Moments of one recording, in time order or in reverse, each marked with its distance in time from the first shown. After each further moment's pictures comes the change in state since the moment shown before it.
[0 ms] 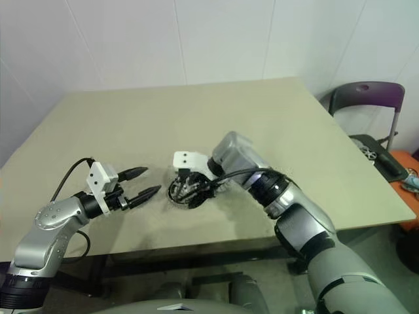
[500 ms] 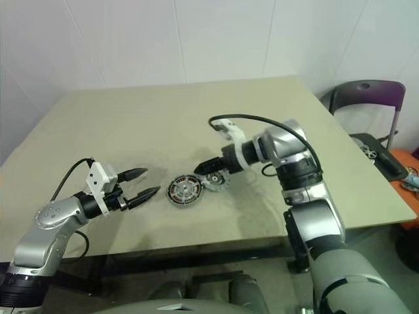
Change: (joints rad) left arm -0.001 0.006 0.005 0.026 -0.001 -0.001 -0.026; right arm 0.077 -0.030 -0.518 0.001 0.318 0.692 -0.312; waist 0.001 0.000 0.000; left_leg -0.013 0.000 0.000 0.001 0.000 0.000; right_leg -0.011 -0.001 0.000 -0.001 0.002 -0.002
